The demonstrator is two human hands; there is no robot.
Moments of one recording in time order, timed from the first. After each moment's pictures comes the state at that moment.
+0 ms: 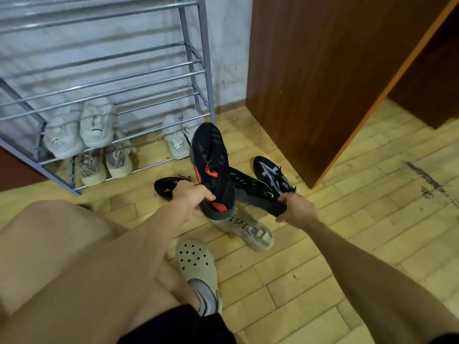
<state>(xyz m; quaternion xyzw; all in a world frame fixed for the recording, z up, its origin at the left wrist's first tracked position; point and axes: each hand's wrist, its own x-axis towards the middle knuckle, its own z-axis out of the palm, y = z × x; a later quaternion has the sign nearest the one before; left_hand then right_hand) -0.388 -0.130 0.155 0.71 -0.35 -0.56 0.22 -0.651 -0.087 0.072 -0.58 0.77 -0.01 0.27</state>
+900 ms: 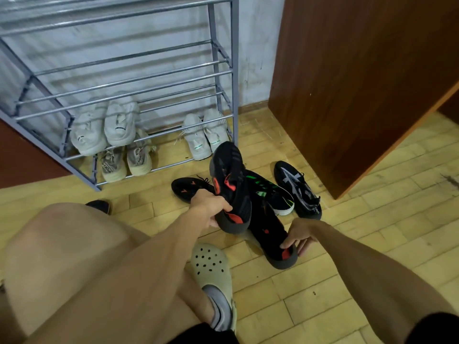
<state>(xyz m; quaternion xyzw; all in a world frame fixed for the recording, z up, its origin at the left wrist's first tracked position) -0.377 -0.138 0.145 0.73 -0.34 -0.57 0.17 -0.631 -0.123 0.032 -0.43 0.68 0.15 0.58</state>
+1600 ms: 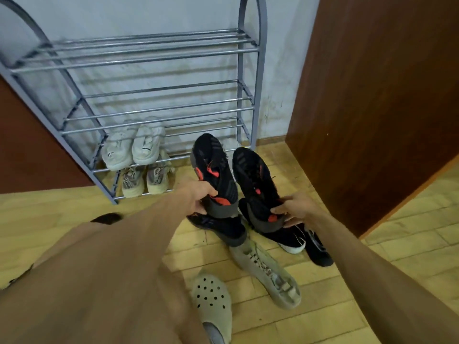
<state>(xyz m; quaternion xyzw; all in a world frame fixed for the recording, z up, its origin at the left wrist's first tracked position) -0.346 -0.181 0.213 0.72 -0.30 -0.56 0.29 -0.584 -0.203 0.142 -0.46 0.67 -0.18 0.56</state>
